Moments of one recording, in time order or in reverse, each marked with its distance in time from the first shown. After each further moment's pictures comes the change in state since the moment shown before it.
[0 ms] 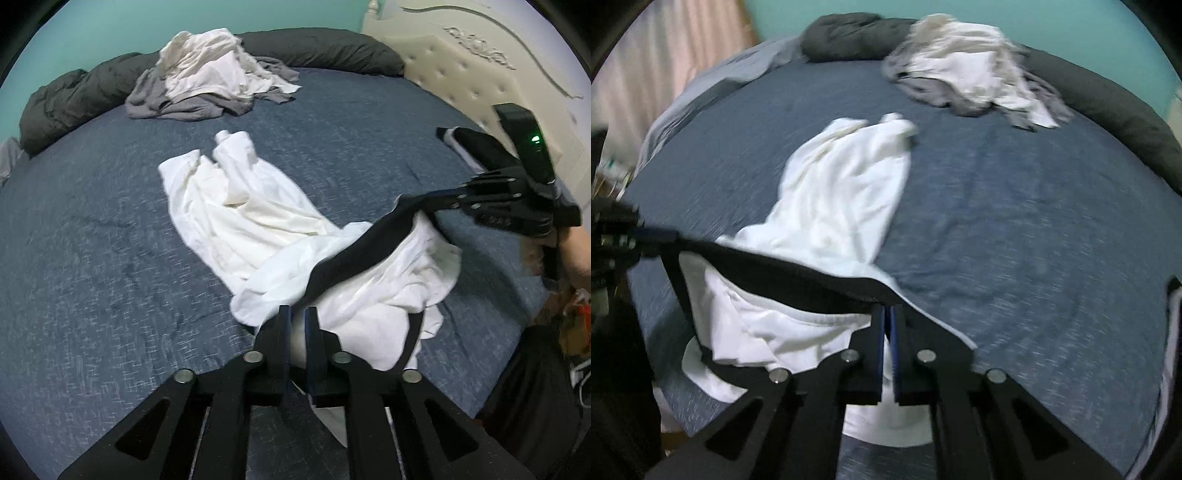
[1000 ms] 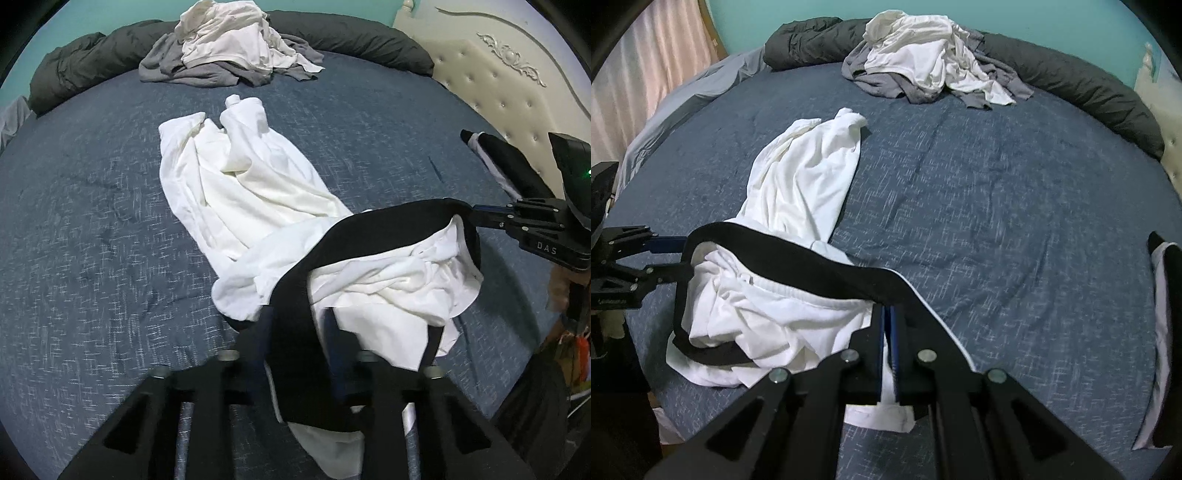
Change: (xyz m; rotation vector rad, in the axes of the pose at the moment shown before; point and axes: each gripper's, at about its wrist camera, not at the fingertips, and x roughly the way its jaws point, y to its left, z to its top) left arm 0.044 0.001 -0.006 -0.101 0.037 0.006; right arm -0.008 -0.024 -0.029 0.089 0.002 -0.037
